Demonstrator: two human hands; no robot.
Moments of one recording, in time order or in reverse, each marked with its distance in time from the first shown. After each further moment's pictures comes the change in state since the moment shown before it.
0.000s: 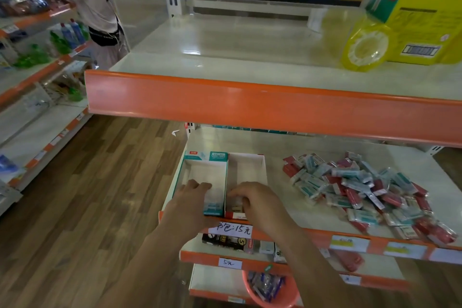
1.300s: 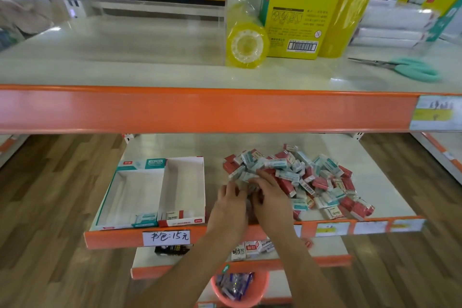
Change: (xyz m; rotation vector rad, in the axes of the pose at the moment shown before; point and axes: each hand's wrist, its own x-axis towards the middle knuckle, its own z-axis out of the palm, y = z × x) left_hand 0.033 0.172 0.119 -0.026 0.171 0.363; right_hand -0.068 0.120 -0.055 -0.034 0.504 0.222
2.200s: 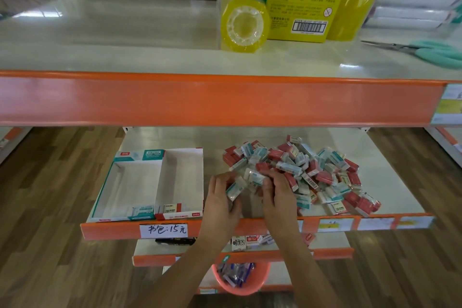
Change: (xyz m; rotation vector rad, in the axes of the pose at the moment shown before) left_hand -0.010 -0.014 0.007 -0.532 0.301 -0.084; right_hand -0.008 0.012 0.001 0.327 0.101 0.069
